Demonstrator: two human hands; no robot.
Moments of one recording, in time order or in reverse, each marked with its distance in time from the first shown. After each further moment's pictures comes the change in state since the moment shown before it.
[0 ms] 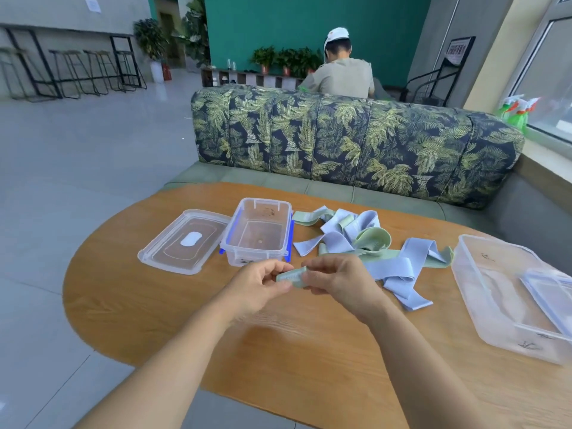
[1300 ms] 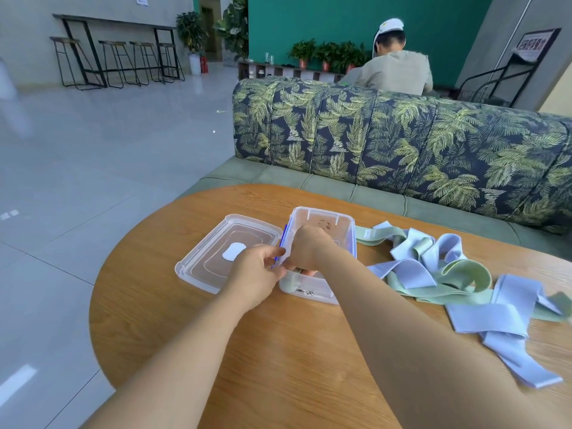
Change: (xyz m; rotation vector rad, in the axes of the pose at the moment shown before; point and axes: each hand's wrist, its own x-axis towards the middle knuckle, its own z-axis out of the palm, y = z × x) left_hand 0.067 -0.058 -0.109 0.267 0.394 -0.124; right_hand 0.207 -0.025 0.135 -1.182 -0.215 0.129
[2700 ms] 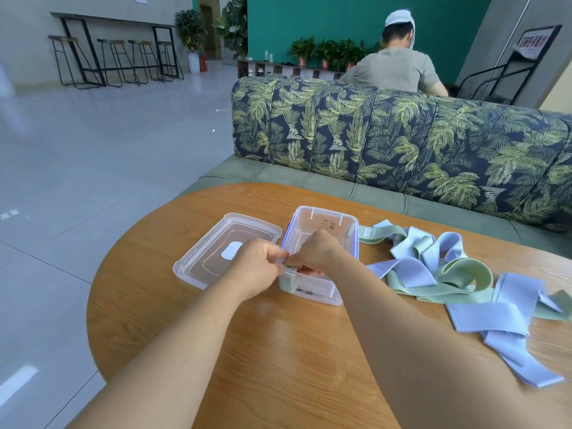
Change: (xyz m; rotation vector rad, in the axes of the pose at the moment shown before) left_hand 0.015 0.006 -0.002 0.018 -0.078 -0.061; right_hand -0.003 0.018 0.008 0.371 -0.027 0.129
